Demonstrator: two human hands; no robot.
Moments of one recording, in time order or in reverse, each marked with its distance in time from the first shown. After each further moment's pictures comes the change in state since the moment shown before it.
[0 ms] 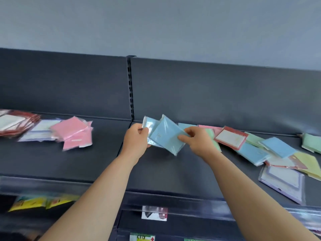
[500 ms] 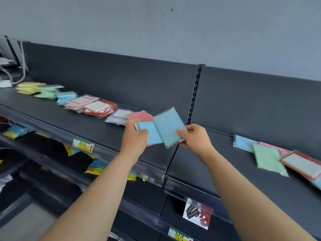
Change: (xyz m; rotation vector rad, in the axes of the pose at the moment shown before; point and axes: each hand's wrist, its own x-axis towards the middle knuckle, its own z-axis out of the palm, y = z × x) left_hand -0.039 -0.018 -0.160 -0.044 0.420 0.025; right_hand -0.028 -0.111 0.137 0.284 -0.247 -0.047
